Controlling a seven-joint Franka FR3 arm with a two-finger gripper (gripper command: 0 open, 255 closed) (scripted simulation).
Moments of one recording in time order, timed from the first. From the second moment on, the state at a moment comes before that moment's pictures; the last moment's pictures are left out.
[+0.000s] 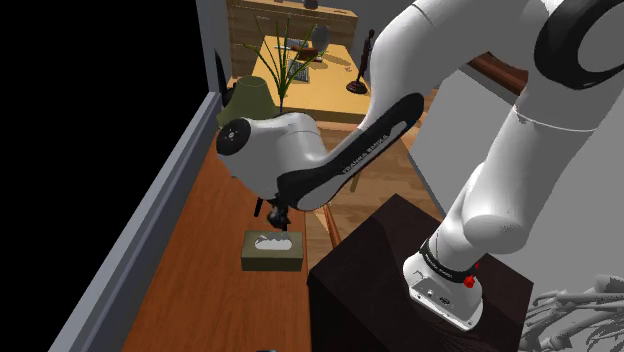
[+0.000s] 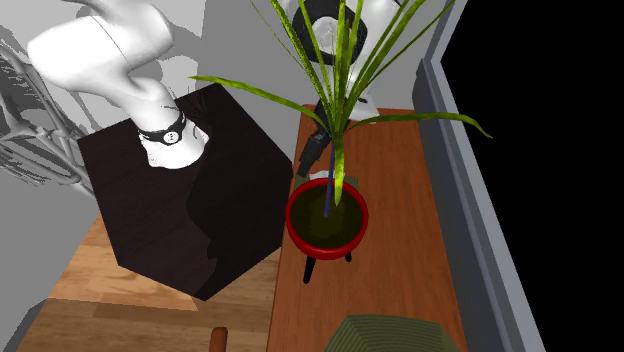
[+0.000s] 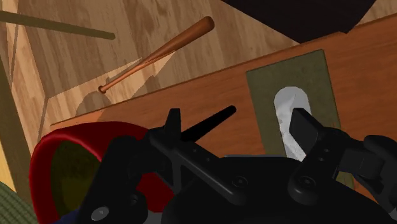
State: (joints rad) arm 0.20 0.12 0.52 -2.31 -0.50 2.01 0.54
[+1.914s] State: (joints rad) arm 0.29 0.38 0.51 -2.23 -0.67 2.02 0.69
